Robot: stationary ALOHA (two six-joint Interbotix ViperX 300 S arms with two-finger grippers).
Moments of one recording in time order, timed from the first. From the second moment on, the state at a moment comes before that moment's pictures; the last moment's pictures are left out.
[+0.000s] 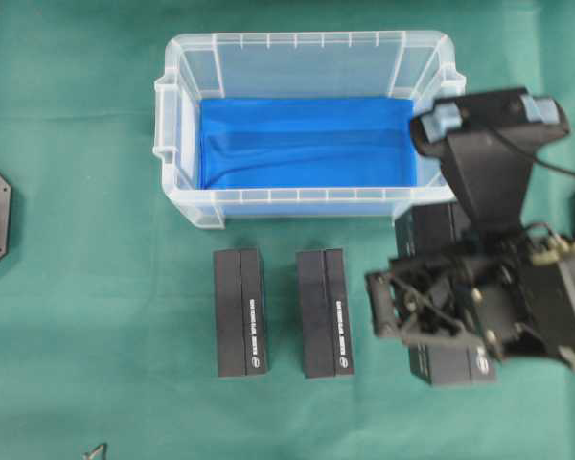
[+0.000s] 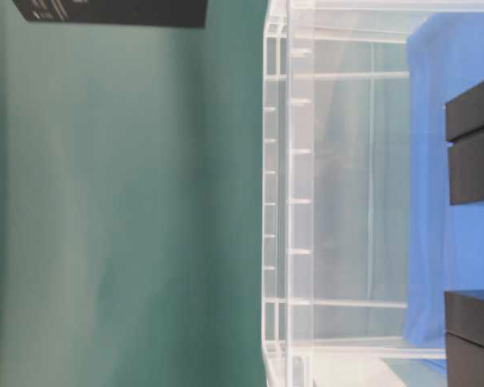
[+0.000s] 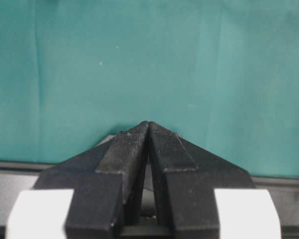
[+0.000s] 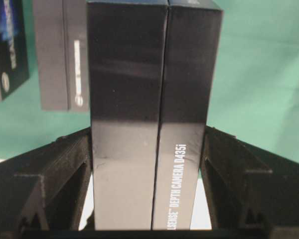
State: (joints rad) left arm -0.04 -0.77 0.40 0.03 1.53 -0.12; right arm 0.37 0.04 -0.31 -0.14 1.80 1.94
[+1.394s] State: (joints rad) left arm -0.04 -0.77 0.40 0.03 1.53 -0.12; right arm 0.37 0.08 0.26 -0.11 1.18 2.03
